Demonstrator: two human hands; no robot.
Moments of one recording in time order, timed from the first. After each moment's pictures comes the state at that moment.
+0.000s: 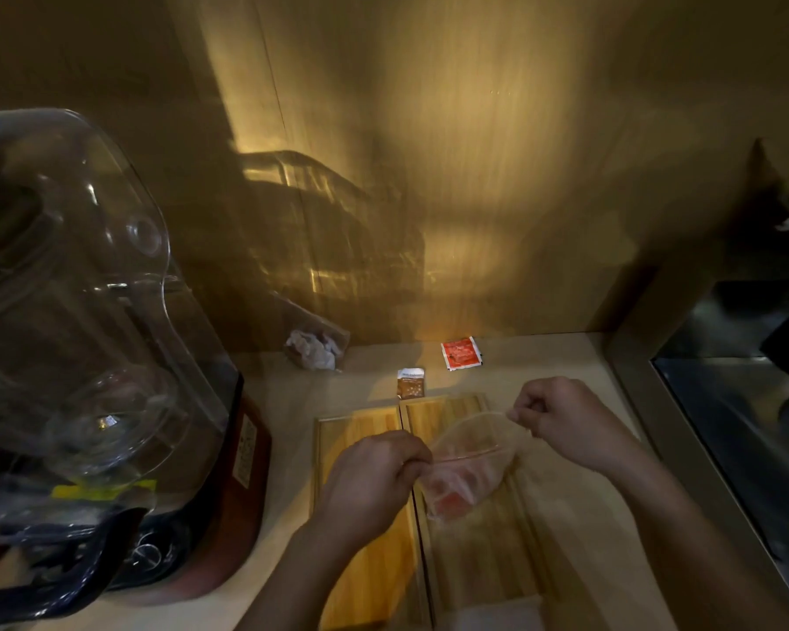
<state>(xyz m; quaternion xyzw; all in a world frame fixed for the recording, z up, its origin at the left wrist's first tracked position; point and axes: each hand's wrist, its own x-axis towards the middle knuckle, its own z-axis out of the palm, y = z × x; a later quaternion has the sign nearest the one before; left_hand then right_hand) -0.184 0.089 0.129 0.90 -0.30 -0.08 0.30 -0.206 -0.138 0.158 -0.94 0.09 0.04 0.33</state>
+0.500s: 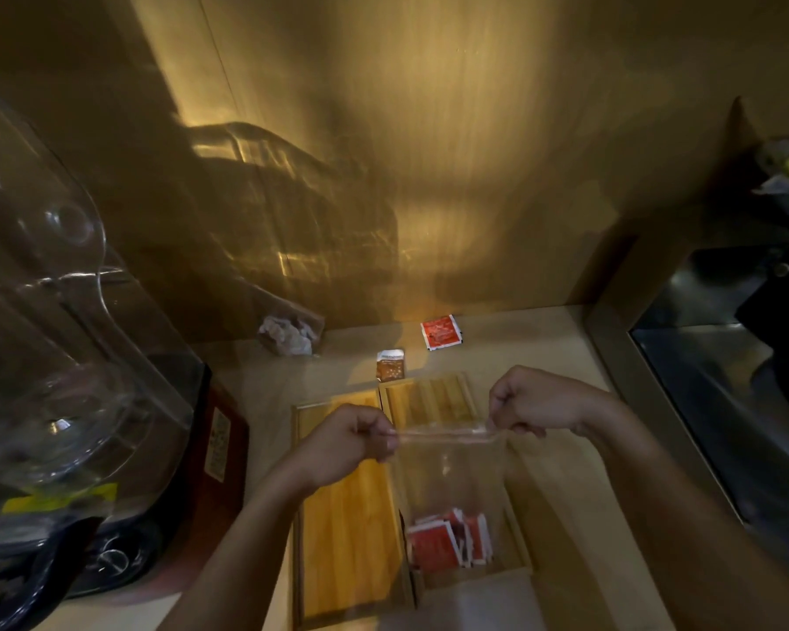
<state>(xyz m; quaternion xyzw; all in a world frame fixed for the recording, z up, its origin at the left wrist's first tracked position) -0.145 0.090 0.115 0.79 -0.21 -0.33 0.48 -0.188 -0.154 0.148 -0.86 0.08 0.28 0.41</state>
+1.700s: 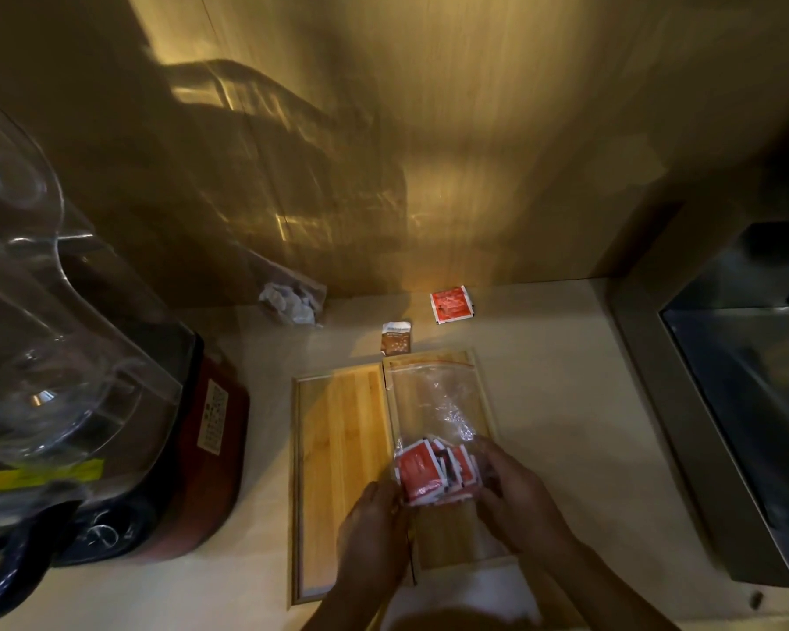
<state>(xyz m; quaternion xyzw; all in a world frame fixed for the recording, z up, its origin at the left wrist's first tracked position) -0.248 0.073 -0.006 0.93 -0.07 -0.15 0.34 -0.265 -0.115 0.006 -0.88 0.10 0.05 0.46</state>
